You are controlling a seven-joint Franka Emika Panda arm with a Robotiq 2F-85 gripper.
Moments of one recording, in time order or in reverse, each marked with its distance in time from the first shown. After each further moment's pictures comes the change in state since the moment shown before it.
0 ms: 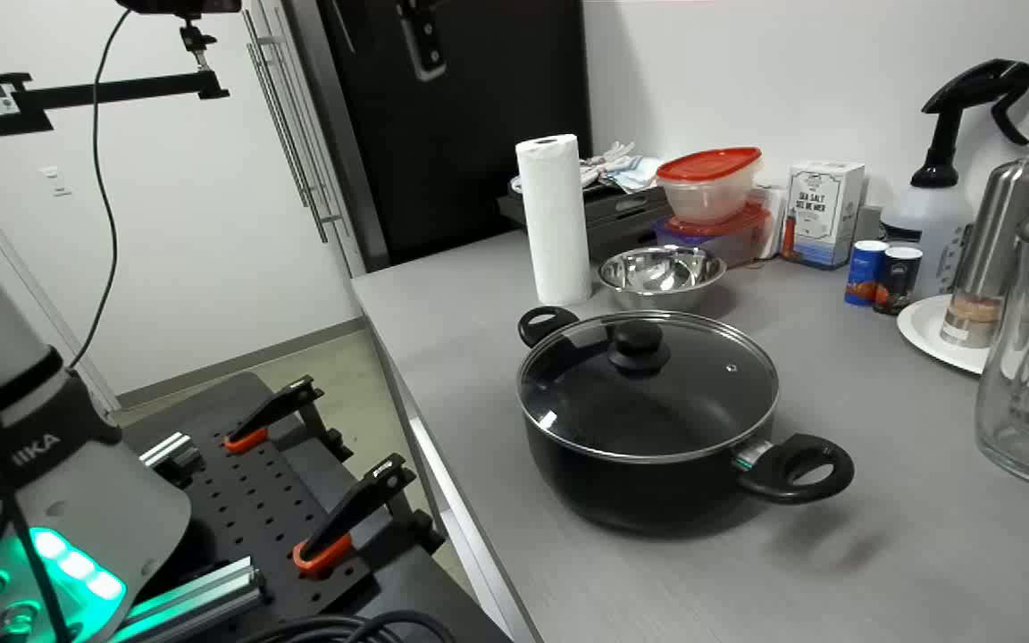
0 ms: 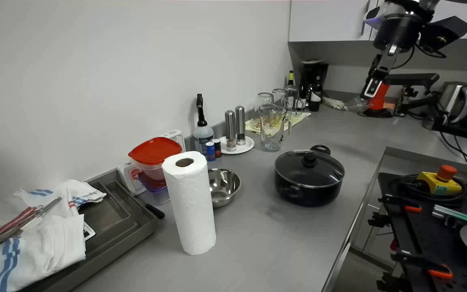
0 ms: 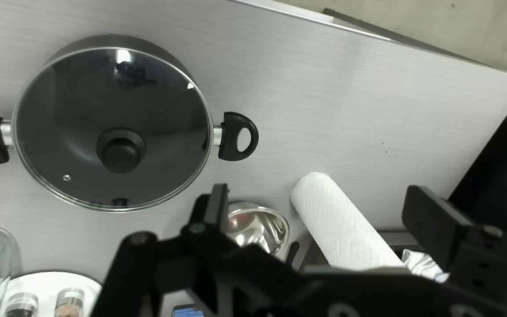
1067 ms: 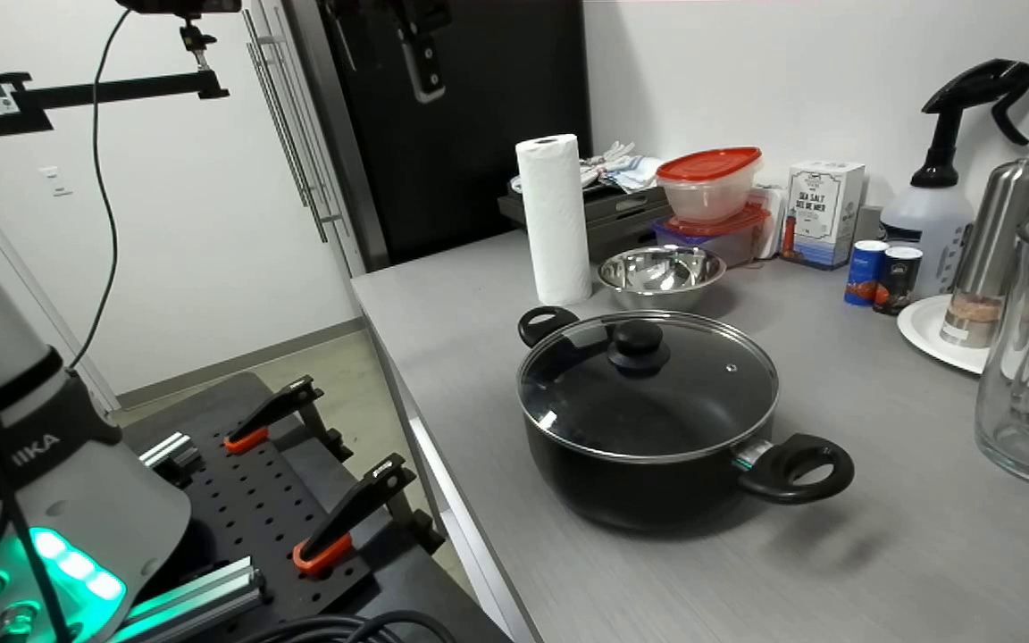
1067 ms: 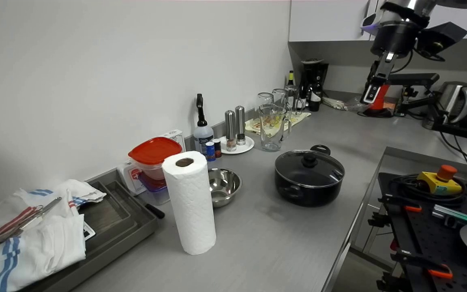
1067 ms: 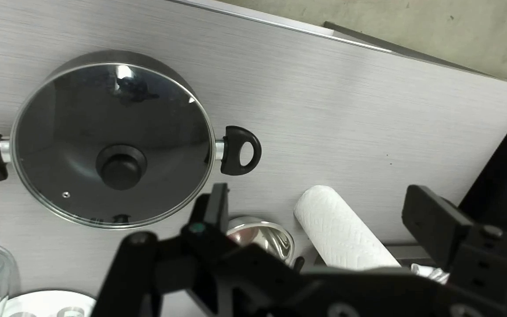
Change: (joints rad) arm -0.002 0.037 0.005 -0.003 0.001 0.004 0.004
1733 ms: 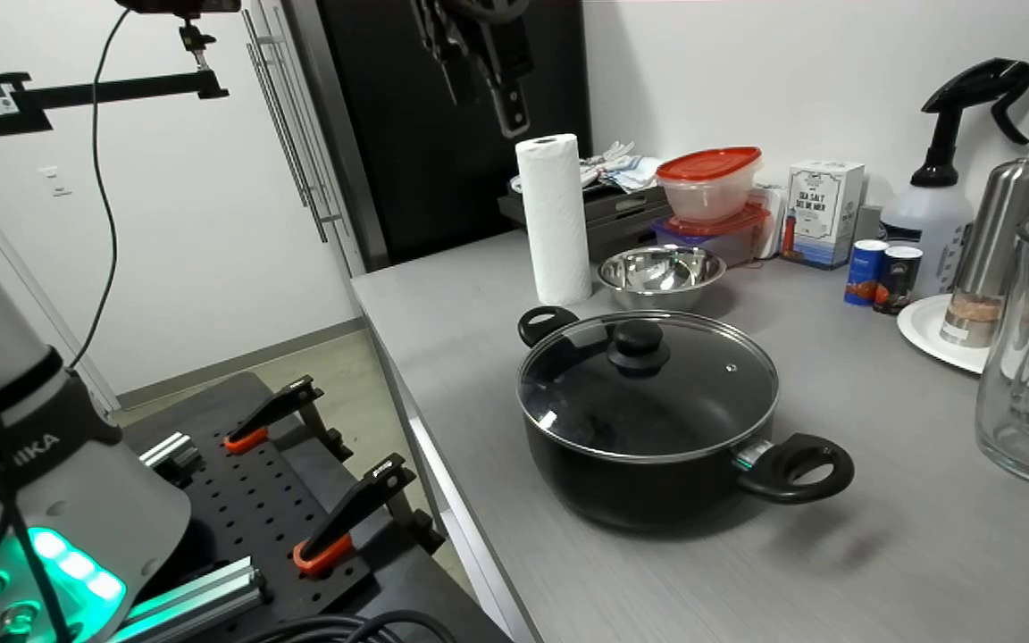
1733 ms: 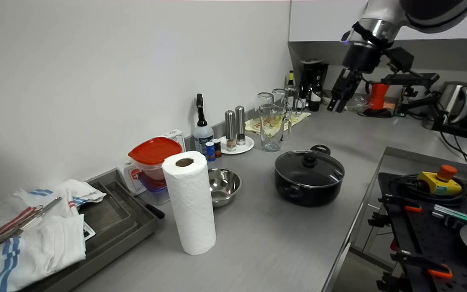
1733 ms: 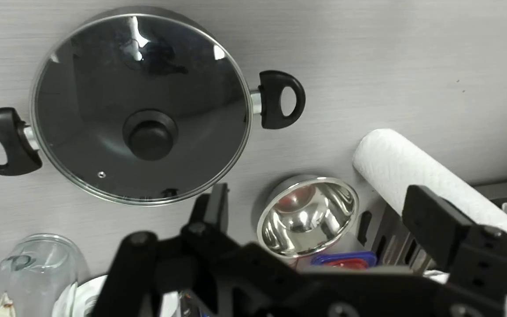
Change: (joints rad) arm -0.001 0.251 0.063 0.019 0.061 0.327 0.158
